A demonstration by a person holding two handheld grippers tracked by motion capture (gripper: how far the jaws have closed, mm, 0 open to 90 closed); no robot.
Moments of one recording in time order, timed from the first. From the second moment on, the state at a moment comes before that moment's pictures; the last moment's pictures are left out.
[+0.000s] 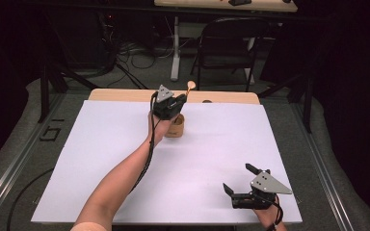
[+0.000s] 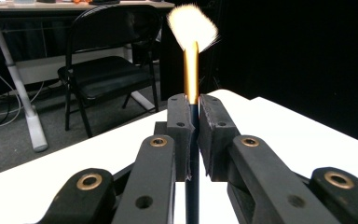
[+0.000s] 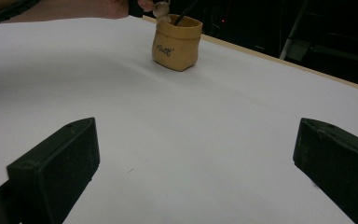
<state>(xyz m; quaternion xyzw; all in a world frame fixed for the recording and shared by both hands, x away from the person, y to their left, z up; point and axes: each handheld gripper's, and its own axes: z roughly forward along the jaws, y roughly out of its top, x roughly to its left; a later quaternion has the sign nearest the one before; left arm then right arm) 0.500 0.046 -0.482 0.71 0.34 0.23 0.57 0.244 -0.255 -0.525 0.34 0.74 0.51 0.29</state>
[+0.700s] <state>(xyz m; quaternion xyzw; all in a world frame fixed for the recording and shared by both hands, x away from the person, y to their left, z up) 0.498 0.050 -0.488 0.73 0.34 0.22 0.55 0.244 -0.256 -0.525 0.34 0.74 0.50 0.29</state>
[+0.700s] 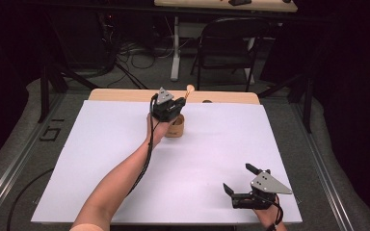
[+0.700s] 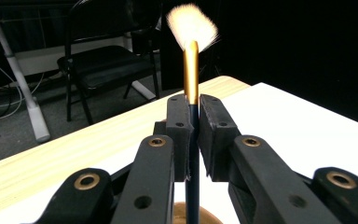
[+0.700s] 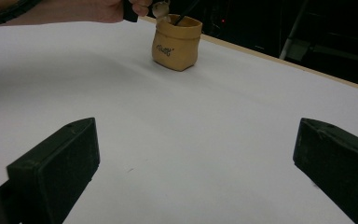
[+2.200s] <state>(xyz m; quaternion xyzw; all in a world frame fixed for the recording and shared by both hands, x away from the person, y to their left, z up) 0.437 0.116 -0.473 0.77 0.31 0.20 0.52 0.245 -0.257 -0.523 0.34 0.73 0.52 0.28</state>
